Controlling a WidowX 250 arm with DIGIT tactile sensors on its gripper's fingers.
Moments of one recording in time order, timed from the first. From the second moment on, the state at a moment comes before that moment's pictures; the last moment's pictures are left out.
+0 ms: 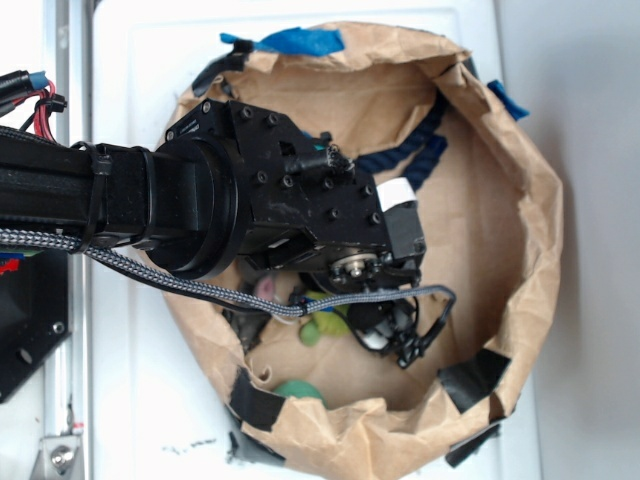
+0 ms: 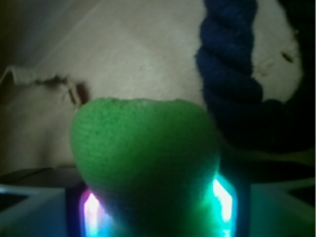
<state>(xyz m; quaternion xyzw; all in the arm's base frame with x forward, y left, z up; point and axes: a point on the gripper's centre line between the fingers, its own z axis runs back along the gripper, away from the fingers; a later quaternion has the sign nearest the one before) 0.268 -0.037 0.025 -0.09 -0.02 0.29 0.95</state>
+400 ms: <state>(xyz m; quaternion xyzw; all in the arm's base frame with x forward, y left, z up) 0.282 -0.021 0.117 -0.06 -0.05 0.10 0.99</state>
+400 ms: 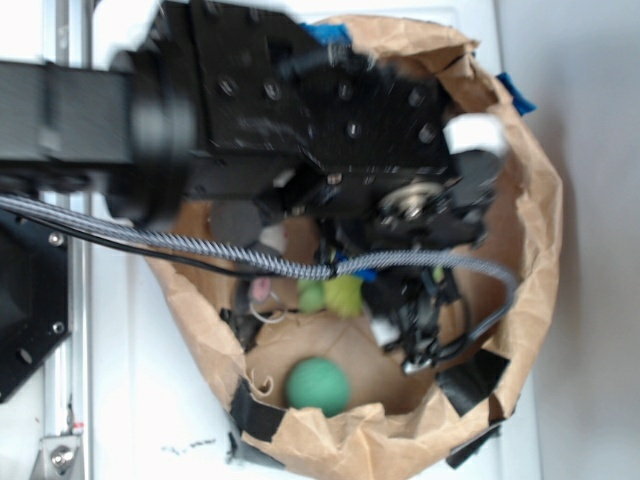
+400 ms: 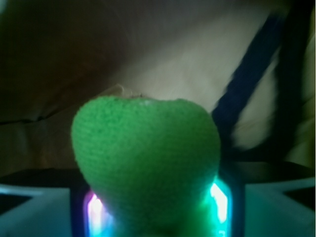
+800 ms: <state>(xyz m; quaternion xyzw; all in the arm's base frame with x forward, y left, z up) 0.284 -0.003 0.159 0.02 -0.05 -0.01 1.00</state>
